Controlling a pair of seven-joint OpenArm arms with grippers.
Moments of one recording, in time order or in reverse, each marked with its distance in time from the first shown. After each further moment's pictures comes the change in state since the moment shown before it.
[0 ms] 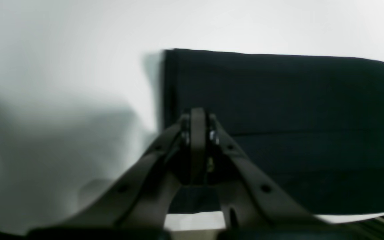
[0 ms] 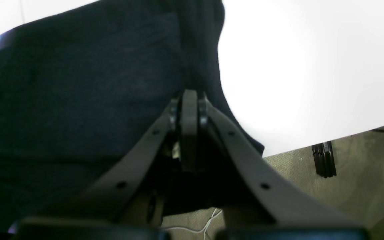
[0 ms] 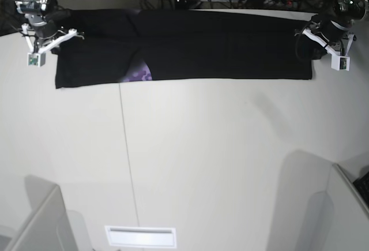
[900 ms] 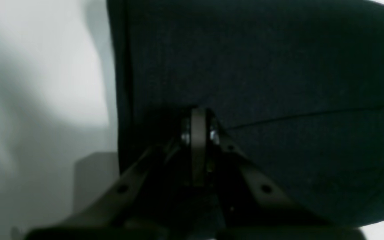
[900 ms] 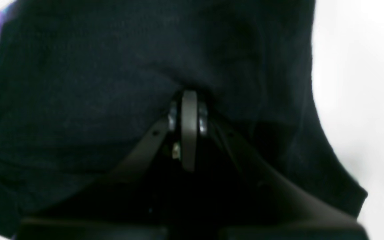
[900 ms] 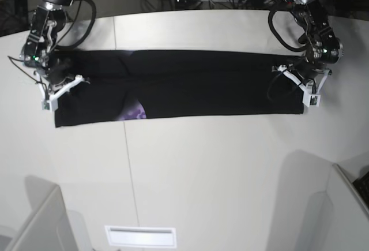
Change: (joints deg) left arm -23.1 4.7 8.4 -21.2 19.0 1.0 -1.6; right arm 25.2 8.5 -6.5 -31.9 3.0 1.6 -0.2
